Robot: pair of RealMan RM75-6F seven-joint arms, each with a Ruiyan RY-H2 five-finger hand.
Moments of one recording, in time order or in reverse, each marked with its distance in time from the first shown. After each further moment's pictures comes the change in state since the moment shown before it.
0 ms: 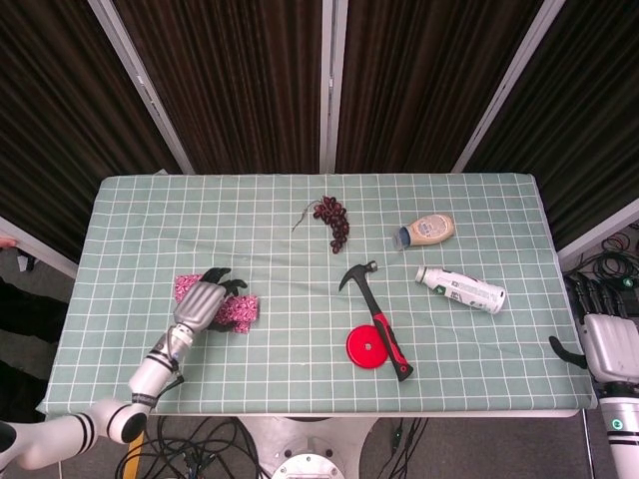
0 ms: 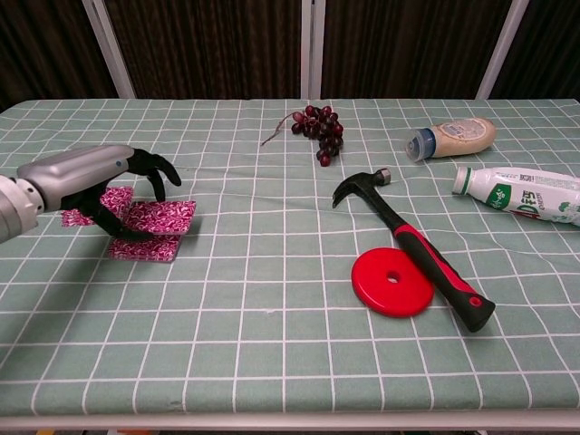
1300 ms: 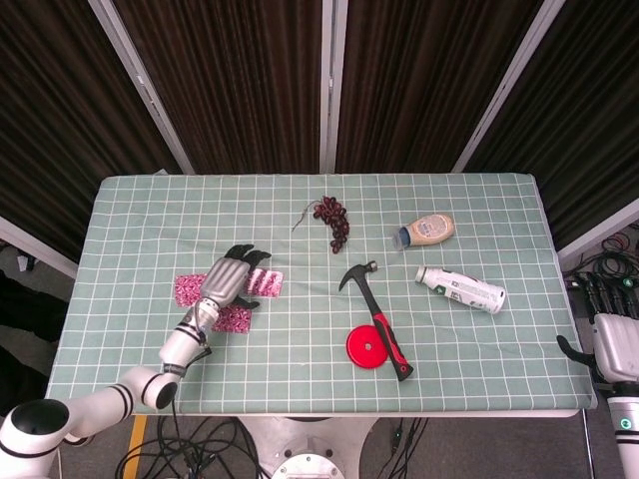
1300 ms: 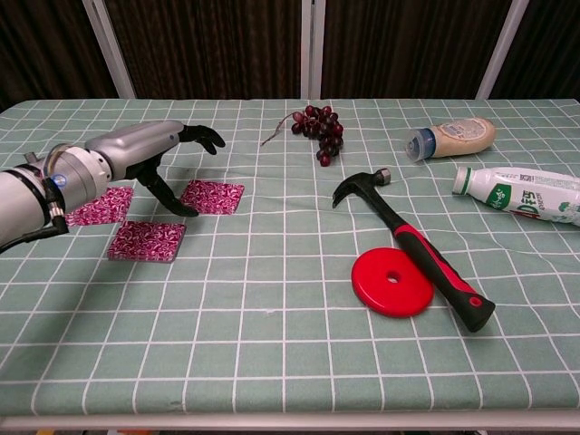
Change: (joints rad) left arm -0.146 -0.146 -0.065 0.260 0.002 -0.059 -0.113; right arm -0.005 0.000 0.006 0.035 0.011 -0.009 0.048
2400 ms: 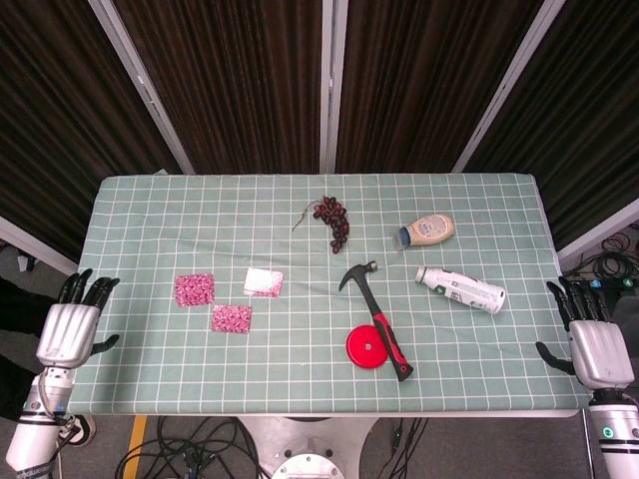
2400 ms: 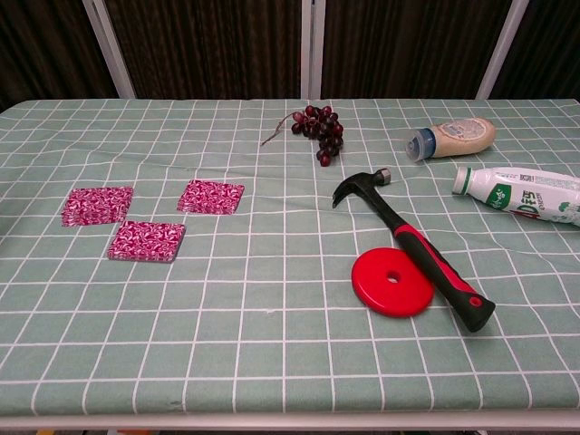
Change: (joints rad) left arm 0.504 0.505 0.219 -0.485 0.076 0.600 0.335; right arm -0.004 -0.016 -0.037 -0.048 -0.099 0.045 -0.054
